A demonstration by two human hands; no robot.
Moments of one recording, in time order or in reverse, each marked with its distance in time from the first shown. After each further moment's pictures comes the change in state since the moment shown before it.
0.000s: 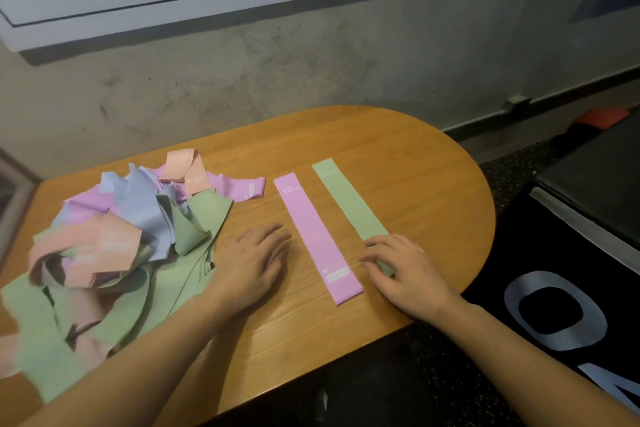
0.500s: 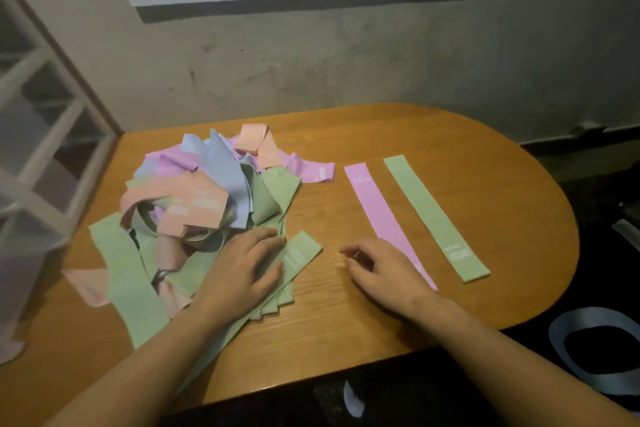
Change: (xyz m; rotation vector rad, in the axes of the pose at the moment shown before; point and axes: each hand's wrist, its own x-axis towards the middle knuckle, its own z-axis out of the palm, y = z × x) left_hand -0.103 -0.083 -0.017 -0.060 0.221 -0.080; right_hand 0.051 -0.109 0.079 0.113 -0.228 0.028
